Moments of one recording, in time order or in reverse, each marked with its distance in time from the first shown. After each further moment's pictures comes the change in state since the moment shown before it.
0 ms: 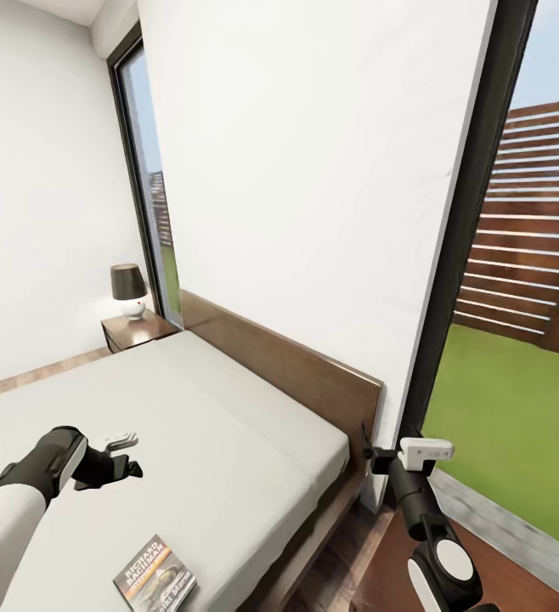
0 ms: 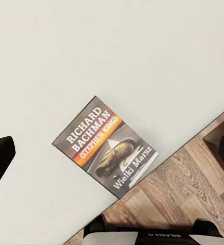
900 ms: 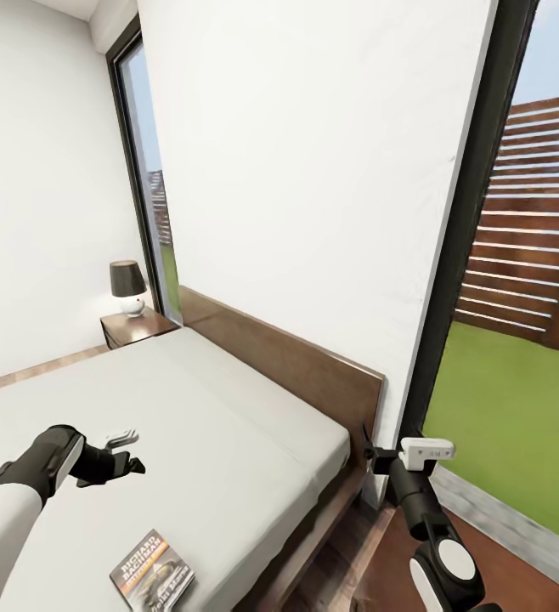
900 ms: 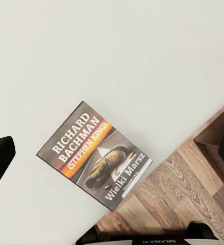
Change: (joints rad) left arm -0.001 0.013 -0.009 -0.008 -0.001 -0.005 -0.080; right arm -0.001 -0.007 -0.003 0.002 -0.005 -0.001 0.011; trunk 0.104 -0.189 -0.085
